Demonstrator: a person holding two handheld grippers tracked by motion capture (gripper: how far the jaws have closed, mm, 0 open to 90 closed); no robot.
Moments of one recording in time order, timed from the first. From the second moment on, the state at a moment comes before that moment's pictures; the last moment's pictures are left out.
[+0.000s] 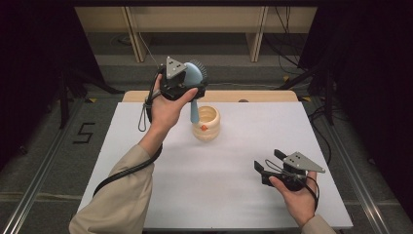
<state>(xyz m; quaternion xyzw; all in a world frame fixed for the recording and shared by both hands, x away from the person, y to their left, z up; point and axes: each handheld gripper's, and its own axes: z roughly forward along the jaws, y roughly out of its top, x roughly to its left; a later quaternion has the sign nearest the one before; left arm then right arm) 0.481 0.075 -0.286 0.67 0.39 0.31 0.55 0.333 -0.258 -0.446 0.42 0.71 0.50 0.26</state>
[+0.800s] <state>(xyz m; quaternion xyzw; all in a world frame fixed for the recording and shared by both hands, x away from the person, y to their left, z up) 0.491 0.069 -0.284 0.67 0.38 0.31 0.56 0.333 -0.258 -0.447 0.42 0.71 0.50 0.26</state>
